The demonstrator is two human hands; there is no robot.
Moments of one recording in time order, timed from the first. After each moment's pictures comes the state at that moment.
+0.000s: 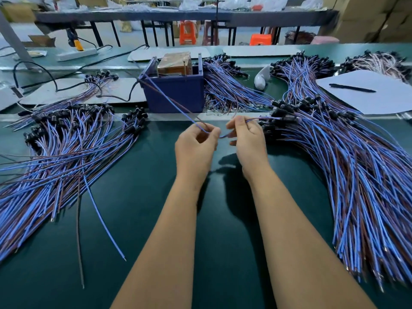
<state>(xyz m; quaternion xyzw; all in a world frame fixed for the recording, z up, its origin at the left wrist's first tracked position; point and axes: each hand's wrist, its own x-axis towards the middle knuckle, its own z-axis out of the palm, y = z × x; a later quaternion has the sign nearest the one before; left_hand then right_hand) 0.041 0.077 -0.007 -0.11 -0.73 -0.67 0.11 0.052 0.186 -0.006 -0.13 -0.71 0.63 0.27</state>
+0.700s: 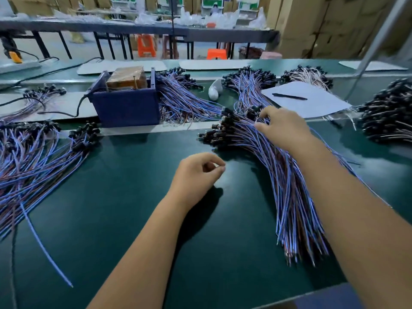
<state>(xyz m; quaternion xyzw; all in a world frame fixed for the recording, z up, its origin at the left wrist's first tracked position) 0.085 0.127 -0.016 -0.29 -0.78 -0.55 -0.05 0.112 0.354 0.059 -0.23 -0.96 0.06 0.15</state>
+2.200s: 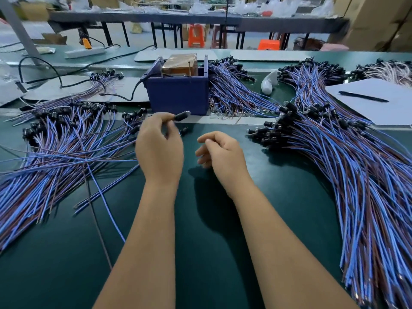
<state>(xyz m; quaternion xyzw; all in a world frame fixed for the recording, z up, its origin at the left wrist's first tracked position) 0.031 0.038 0.006 -0.02 -0.81 -0.48 0.34 0.060 0.149 -0.006 -0.06 -0.74 0.66 0.12</state>
